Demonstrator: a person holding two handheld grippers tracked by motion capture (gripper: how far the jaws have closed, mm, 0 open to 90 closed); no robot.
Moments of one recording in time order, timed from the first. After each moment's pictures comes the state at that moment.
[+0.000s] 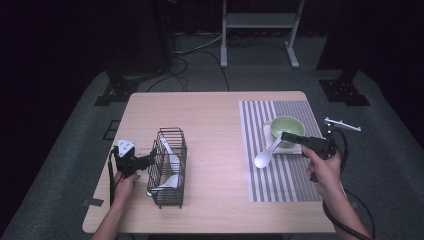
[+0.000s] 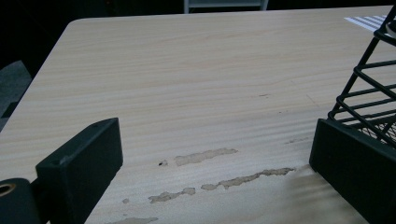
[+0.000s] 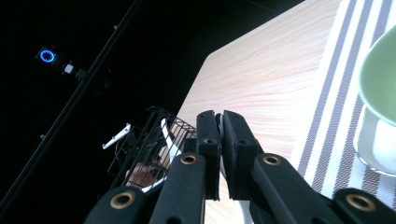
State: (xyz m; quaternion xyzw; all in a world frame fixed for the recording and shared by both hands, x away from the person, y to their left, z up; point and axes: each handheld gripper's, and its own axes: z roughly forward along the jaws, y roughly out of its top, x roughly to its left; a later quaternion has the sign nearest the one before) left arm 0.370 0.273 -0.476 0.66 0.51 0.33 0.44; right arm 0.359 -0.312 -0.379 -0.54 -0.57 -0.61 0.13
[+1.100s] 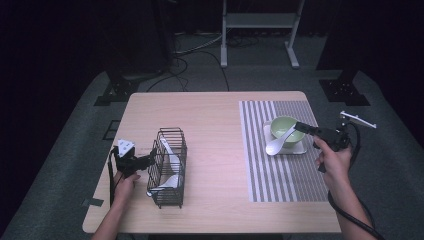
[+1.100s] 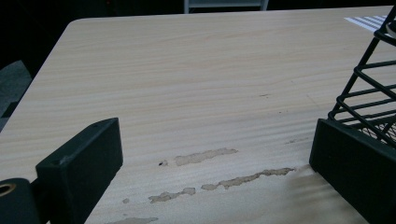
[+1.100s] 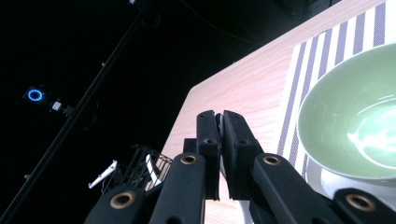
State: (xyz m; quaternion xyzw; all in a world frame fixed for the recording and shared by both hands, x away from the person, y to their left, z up) left arm 0.370 0.273 -0.476 0.66 0.51 0.33 0.44; right arm 0.375 -0.347 -0.375 -0.57 -0.52 -0.63 0.09
